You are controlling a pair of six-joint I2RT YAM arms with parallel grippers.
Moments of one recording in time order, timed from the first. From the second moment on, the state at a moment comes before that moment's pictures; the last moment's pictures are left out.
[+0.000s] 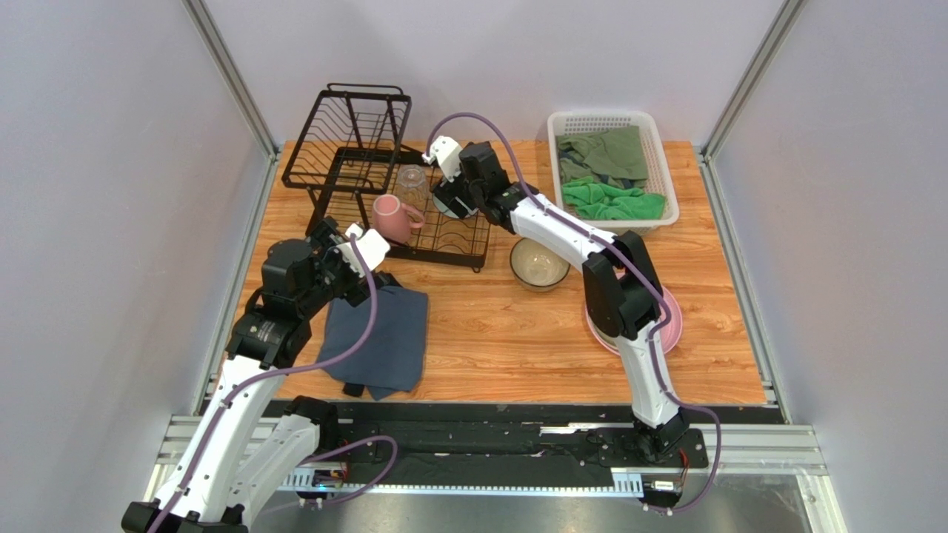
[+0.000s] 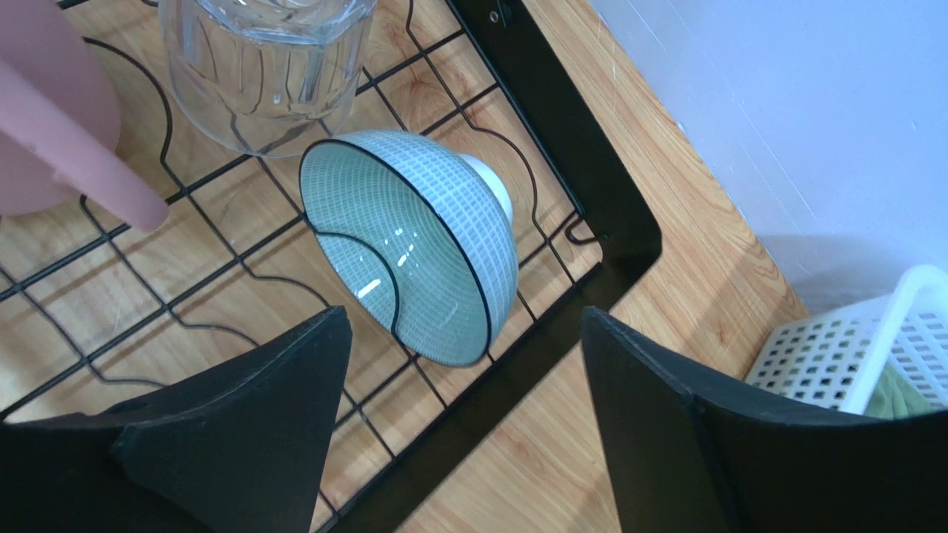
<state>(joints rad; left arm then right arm) -0.26 0.72 0.80 -0.43 0.14 0.68 0.65 2.19 1.87 -0.19 0.13 -0.41</state>
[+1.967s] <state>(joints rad) -0.26 0.76 0.77 -0.38 0.12 0.70 0.73 2.39 1.78 0.37 0.50 -0.80</state>
